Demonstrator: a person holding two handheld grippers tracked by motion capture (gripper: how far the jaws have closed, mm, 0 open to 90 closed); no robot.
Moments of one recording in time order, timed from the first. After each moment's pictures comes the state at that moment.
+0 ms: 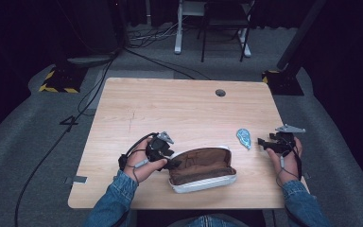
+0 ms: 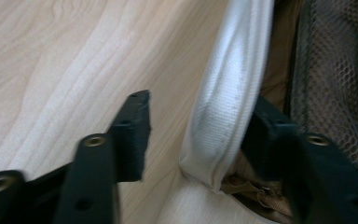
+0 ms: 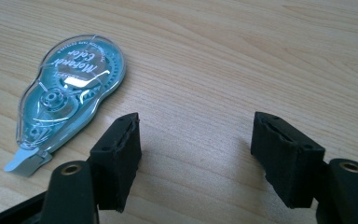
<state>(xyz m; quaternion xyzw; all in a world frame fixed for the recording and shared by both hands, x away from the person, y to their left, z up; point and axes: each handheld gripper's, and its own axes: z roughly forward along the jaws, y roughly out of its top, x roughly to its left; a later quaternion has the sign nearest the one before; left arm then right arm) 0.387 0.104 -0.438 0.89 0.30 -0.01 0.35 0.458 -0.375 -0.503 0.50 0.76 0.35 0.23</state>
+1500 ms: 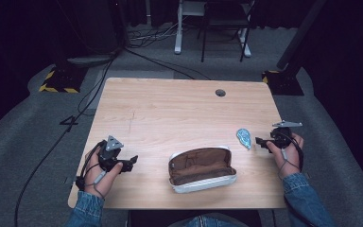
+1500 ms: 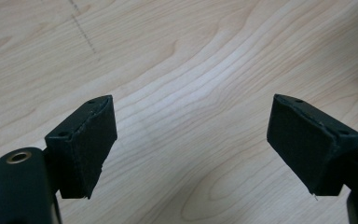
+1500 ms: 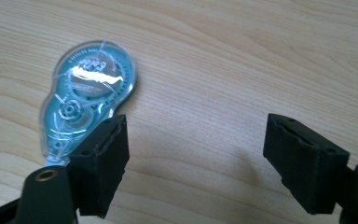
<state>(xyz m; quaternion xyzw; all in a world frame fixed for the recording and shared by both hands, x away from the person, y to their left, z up) 0.351 0.235 -0.463 0.80 0.45 0.18 0.34 0.464 -0.361 -0.483 0.52 0.77 0.31 0.21</state>
